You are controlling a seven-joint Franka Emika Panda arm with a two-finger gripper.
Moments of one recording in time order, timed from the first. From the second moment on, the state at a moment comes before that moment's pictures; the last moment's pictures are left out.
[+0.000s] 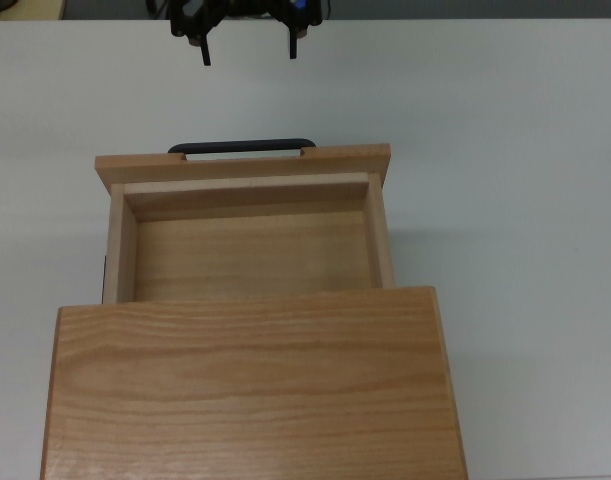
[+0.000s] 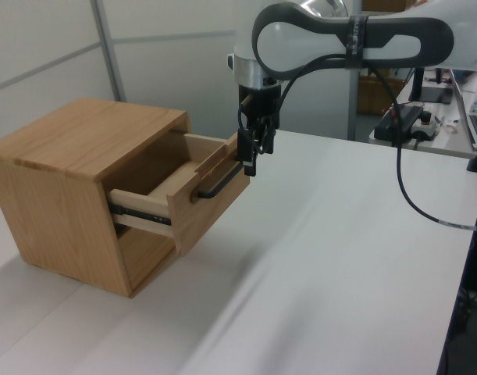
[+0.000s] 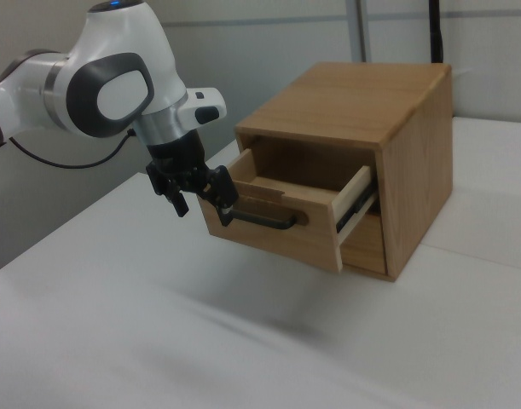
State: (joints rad) arm -0.08 0.03 0.15 -1.57 -0.01 1.68 -0.09
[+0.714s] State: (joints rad) arm -0.08 0.03 0.15 -1.50 -0.01 1.57 -0.07
